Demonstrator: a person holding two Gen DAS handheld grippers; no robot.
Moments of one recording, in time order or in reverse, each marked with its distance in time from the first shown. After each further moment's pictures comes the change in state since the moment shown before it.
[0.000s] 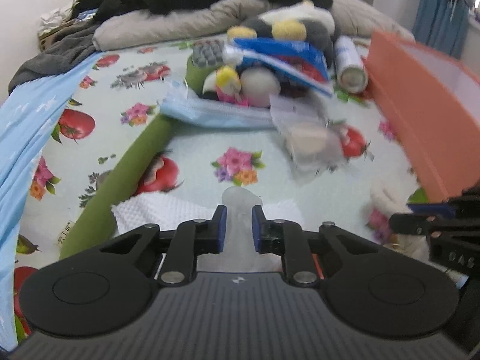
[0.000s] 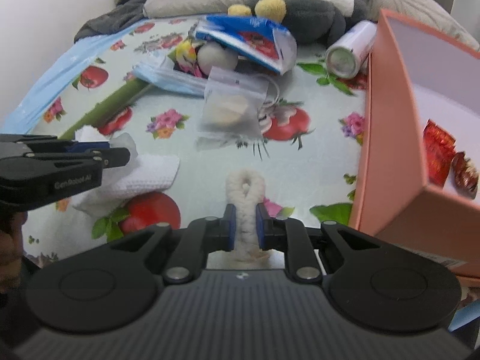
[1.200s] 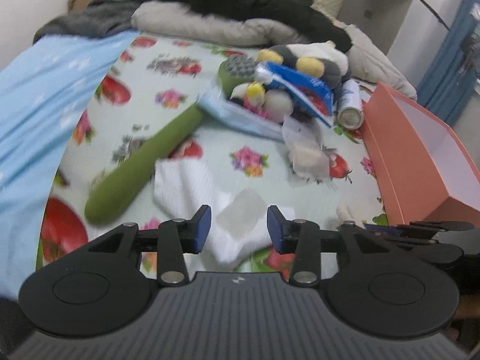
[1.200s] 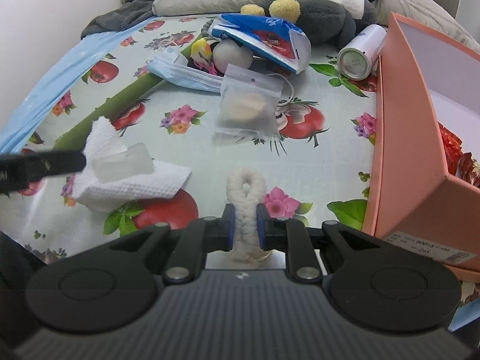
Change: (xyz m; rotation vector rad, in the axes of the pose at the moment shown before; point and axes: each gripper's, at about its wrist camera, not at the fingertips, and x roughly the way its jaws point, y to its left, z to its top) left arm -0.070 0.040 -0.027 -0.249 -0.043 -0.079; right arm 0.004 0.017 -0.007 -0.027 0.002 0.003
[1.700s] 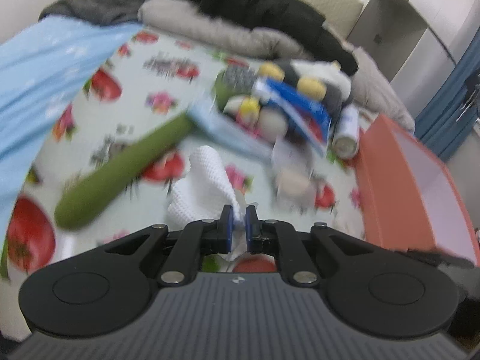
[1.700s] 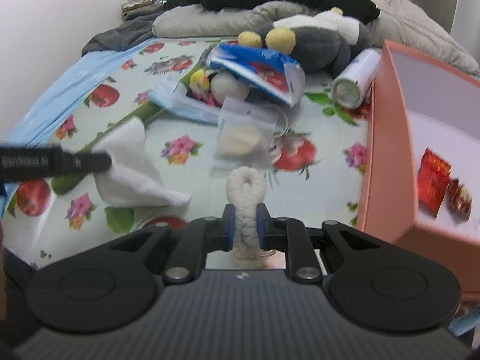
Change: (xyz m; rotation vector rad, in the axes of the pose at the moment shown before) left arm 0.018 -0.009 0.018 -0.139 -0.028 -0.045; right arm -0.017 -0.002 0.016 0.003 -0.060 -0.001
